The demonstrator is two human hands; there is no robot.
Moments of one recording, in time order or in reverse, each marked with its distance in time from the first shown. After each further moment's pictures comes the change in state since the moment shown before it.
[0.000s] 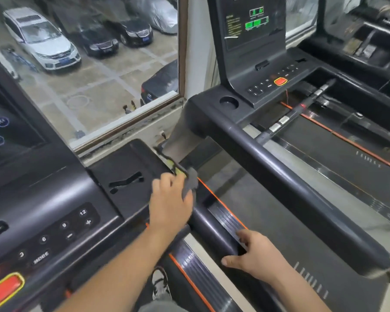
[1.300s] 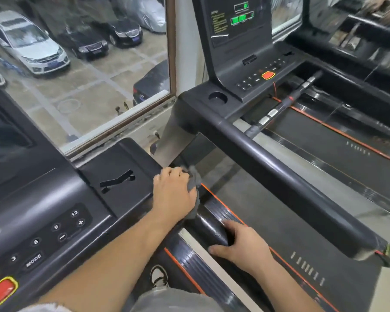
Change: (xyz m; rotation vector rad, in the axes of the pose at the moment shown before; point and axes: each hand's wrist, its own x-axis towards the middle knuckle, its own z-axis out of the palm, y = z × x) left_hand 0.020 0.021 0.002 0.132 -0.171 0.147; right_hand -0.002 0.000 0.015 -0.061 0.135 -0.121
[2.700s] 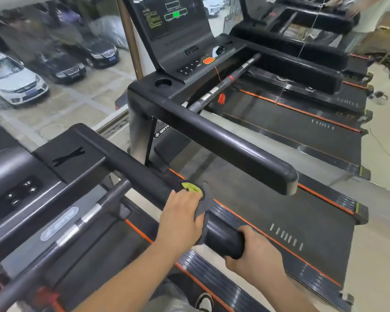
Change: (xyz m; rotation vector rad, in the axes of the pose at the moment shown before) left_hand -0.185 0.190 0.028 -0.233 -0.072 0.262; right_hand -0.167 0.193 0.024 -0.116 0.243 0.153
